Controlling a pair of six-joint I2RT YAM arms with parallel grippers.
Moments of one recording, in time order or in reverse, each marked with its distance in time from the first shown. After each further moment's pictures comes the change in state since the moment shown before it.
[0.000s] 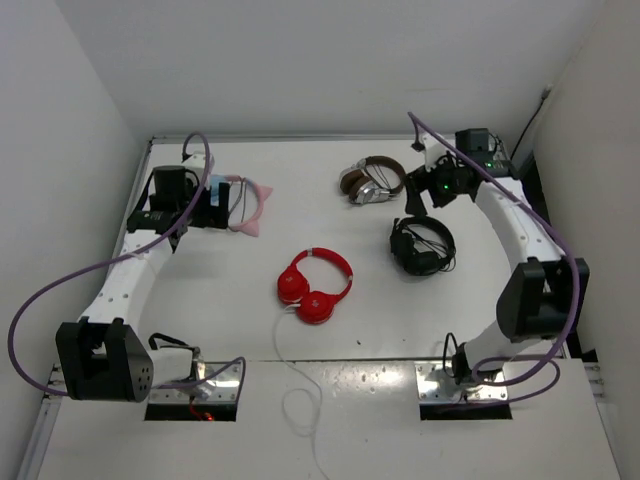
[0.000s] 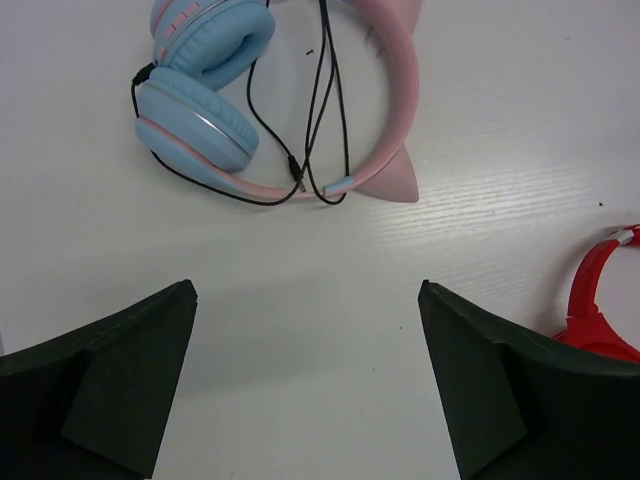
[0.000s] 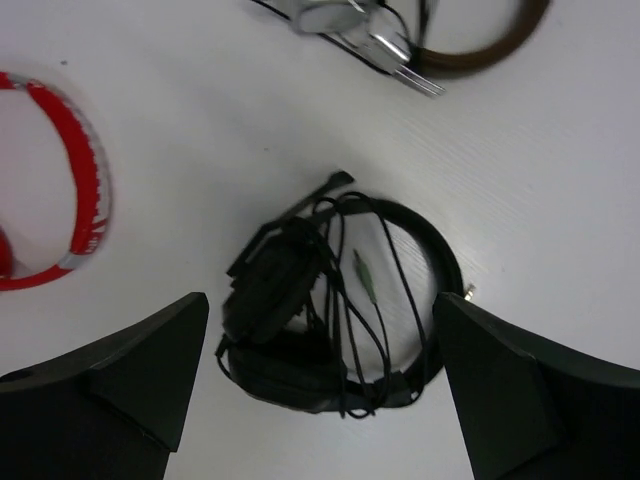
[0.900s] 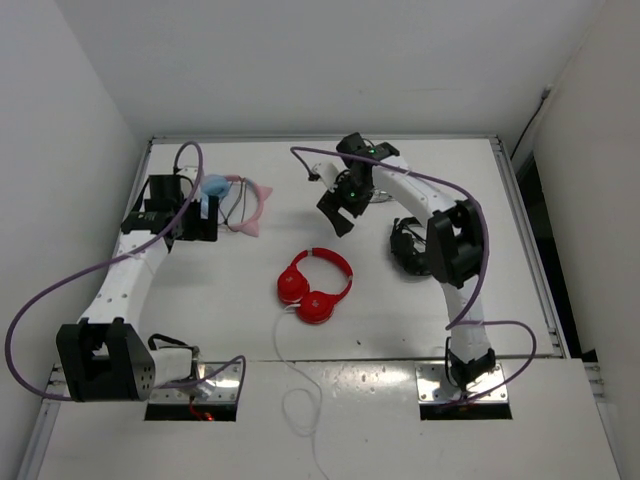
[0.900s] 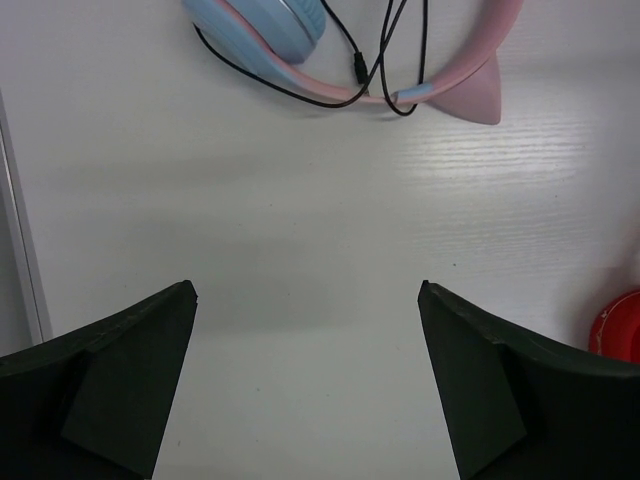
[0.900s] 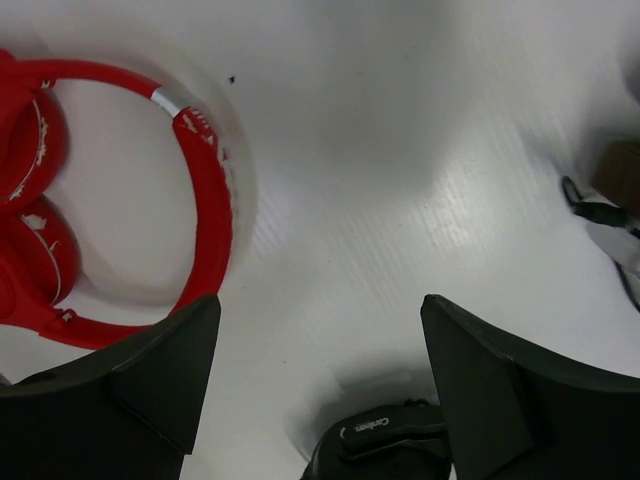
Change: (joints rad) left arm 0.048 -0.002 -0.002 -0.170 -0.101 0.005; right arm 0.437 0.590 0.541 -0.274 0.077 -0.078
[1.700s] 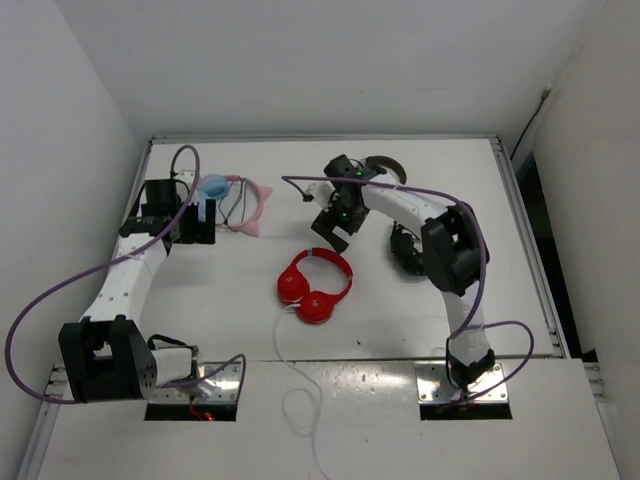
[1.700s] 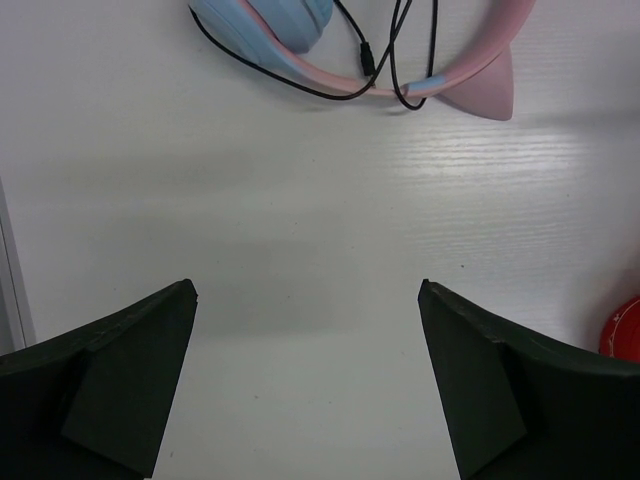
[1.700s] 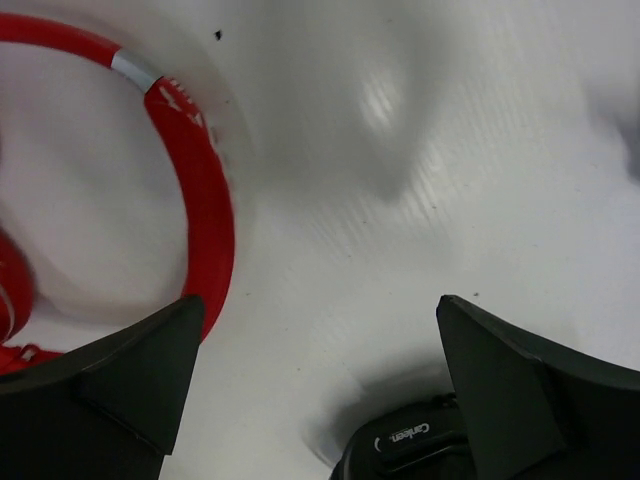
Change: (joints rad) left arm 0.048 0.000 -0.053 0.048 0.045 0.013; right arm 0.094 -0.031 -0.179 0.105 0.152 0.060
